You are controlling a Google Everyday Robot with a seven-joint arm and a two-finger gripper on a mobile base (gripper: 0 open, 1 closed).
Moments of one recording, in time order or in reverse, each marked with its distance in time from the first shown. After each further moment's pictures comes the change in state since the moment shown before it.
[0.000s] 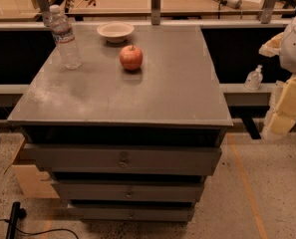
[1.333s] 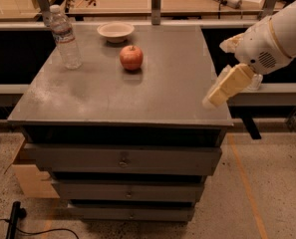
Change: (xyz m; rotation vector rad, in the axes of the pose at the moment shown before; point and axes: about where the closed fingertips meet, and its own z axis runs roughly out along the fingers) arm -0.076 -0.066 0.064 -0.012 -0.457 0.142
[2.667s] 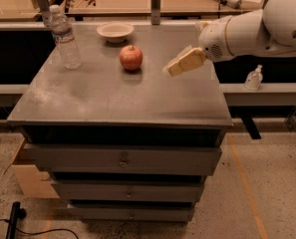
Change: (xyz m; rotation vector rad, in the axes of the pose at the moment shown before) arm -0.071 -0.085 0.074 0.184 -0.327 0.044
